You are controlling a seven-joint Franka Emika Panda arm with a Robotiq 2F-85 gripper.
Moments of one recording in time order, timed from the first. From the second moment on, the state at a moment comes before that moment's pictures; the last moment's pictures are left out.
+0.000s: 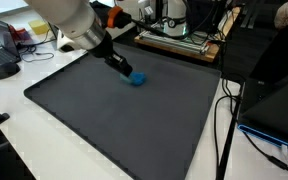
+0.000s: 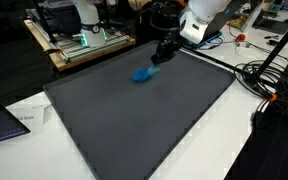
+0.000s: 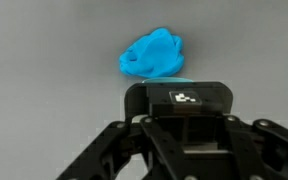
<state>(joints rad) 0.07 0.71 0.02 -1.30 -0.06 1.53 0.22</state>
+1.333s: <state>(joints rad) -0.08 0.48 0.02 -1.68 0.12 1.90 -0.17</state>
